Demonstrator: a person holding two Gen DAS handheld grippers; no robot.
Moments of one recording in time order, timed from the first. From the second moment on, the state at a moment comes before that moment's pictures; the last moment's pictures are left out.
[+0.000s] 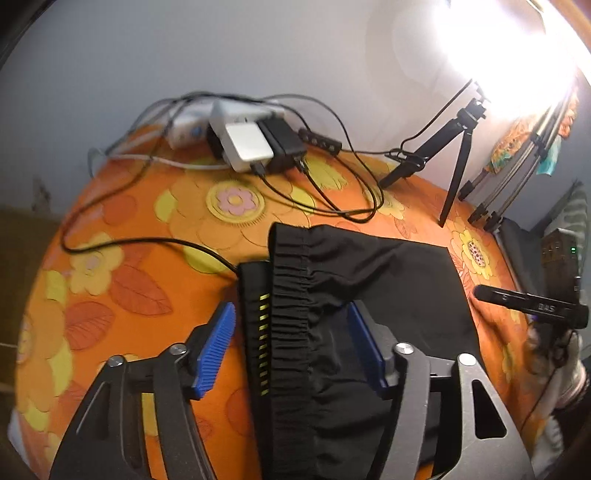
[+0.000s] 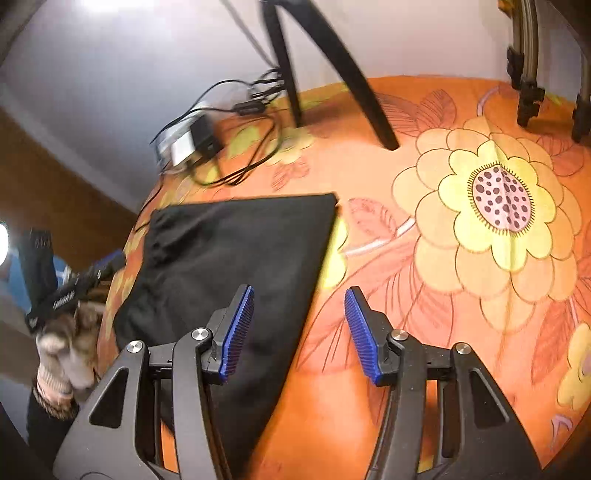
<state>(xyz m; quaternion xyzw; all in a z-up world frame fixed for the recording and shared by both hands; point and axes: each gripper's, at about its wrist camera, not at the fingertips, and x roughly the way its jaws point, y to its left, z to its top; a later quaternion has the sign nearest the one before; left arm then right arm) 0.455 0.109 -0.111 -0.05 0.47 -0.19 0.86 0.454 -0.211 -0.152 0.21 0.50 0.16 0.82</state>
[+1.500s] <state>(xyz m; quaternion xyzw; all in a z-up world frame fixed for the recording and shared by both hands) 0.480 0.061 -0.143 0.04 0.46 -0.18 0.87 0.481 -0.187 -0.160 0.19 0.48 0.19 0.83</state>
